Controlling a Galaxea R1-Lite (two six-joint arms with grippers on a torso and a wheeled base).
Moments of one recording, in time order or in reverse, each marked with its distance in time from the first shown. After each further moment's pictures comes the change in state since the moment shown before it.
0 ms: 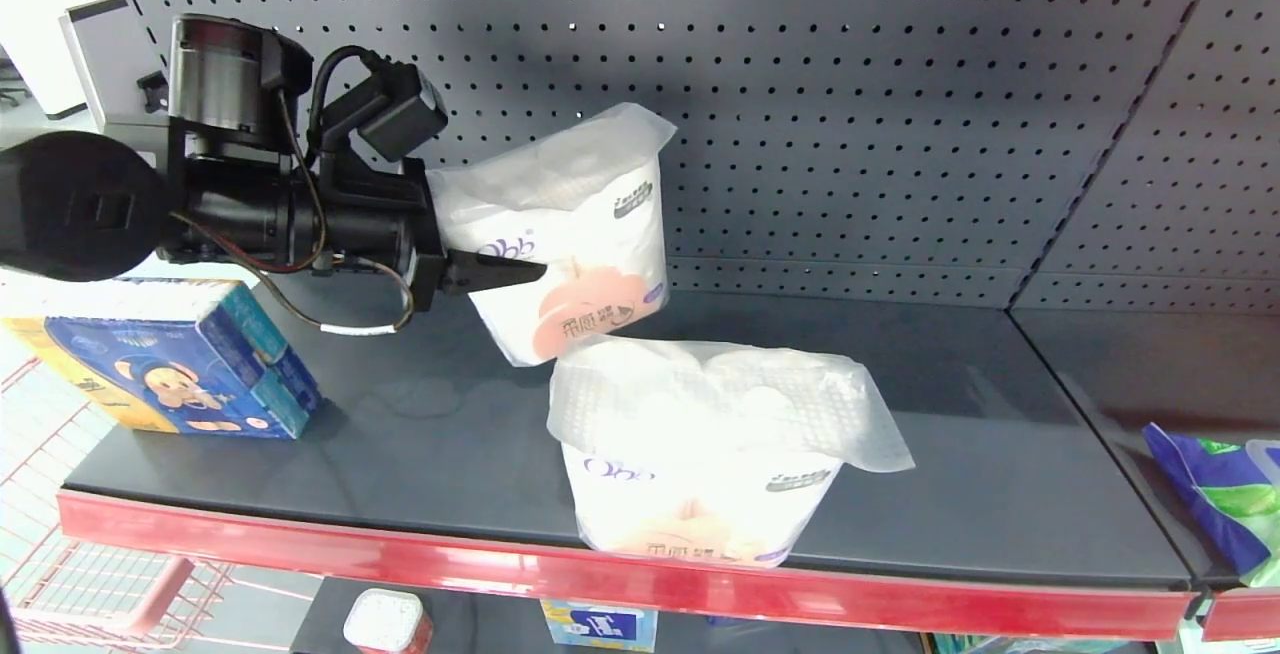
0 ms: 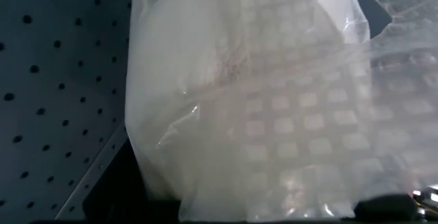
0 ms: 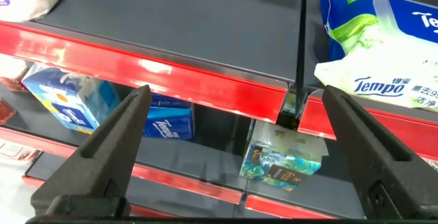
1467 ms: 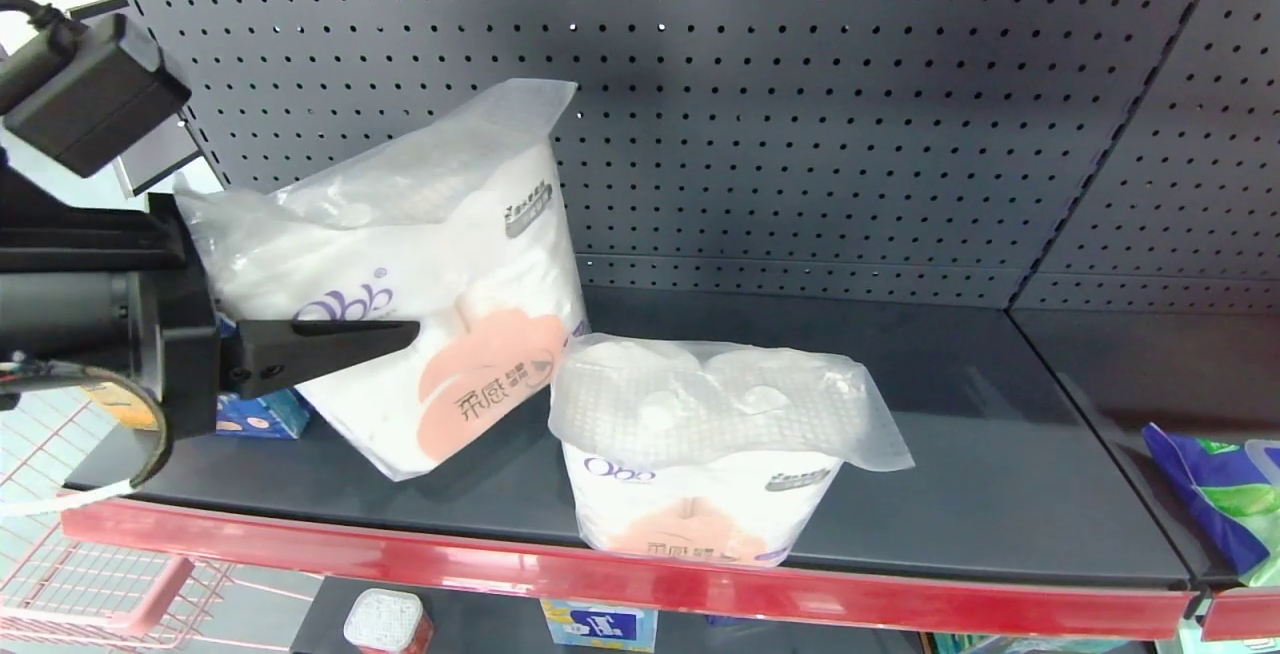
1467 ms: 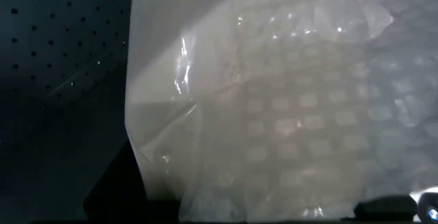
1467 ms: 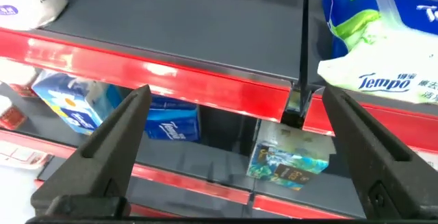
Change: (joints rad) left arm -0.071 -0.494 0.294 0.142 0.301 -0.263; right arm 0.000 -0.001 -0.002 0.000 0.006 0.019
